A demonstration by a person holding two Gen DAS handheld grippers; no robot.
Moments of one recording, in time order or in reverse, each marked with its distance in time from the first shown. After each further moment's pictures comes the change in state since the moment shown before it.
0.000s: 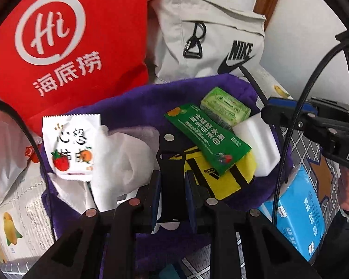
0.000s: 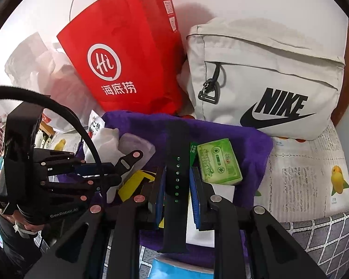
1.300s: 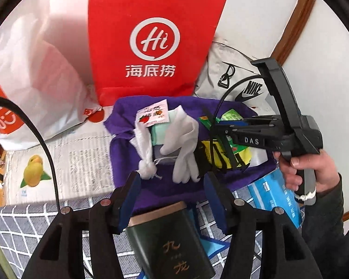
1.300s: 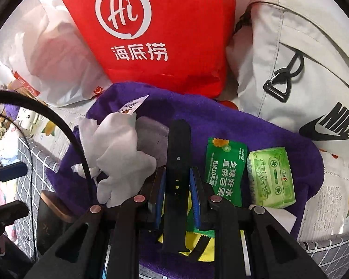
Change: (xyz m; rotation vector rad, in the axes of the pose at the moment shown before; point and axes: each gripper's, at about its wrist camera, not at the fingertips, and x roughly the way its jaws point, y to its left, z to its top) left arm -0.103 0.061 -0.067 -0.226 -0.139 -0.012; right arm 0.084 0.065 0.027 -0.106 0.206 -0.021
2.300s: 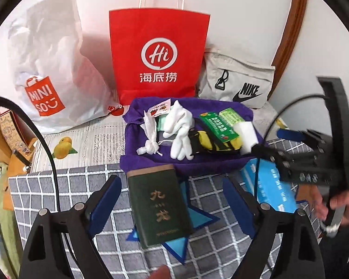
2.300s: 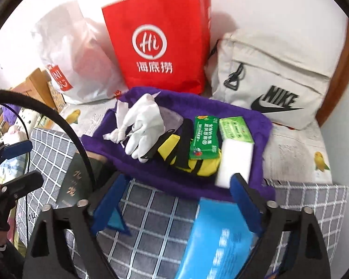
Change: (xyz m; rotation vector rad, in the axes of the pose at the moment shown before) left arm -0.069 -0.042 -0.051 -0.020 -0.082 0.159; right arm -0.124 0.033 -0.113 0.022 -0.191 -0.100
